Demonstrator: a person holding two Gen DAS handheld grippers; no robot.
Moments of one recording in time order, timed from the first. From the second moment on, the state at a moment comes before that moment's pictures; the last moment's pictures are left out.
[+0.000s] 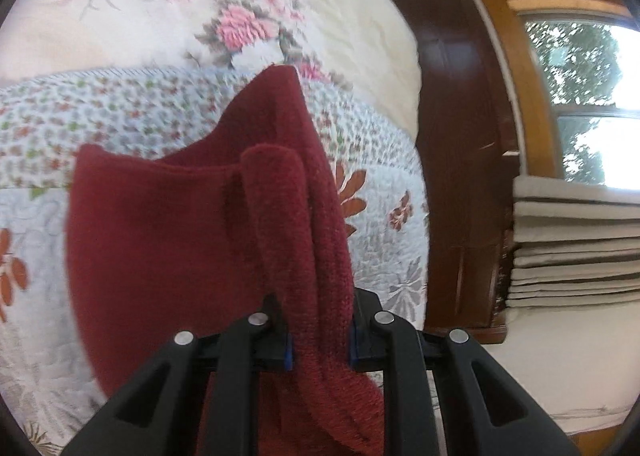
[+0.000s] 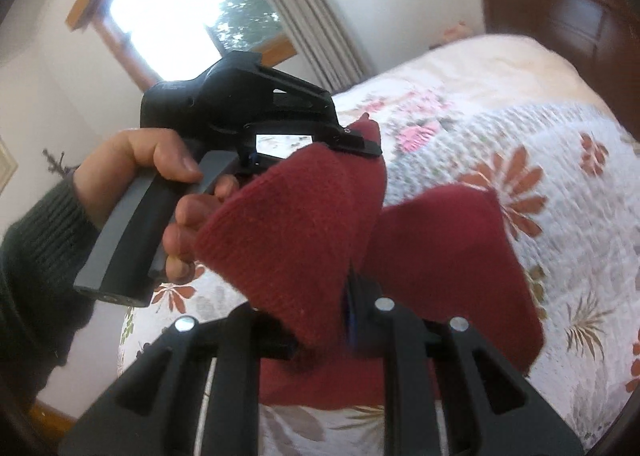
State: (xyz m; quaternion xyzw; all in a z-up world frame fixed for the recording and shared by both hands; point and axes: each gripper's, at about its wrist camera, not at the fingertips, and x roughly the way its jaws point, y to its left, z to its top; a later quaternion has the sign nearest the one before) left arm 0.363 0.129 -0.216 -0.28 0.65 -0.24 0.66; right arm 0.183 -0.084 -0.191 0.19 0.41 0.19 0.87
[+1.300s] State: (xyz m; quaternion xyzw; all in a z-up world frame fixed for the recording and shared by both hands) left arm 0.190 0.096 -0.210 -0.17 0.55 -0.35 0.74; right arm 0.209 -0.221 -0.318 0.38 0.56 0.29 0.67
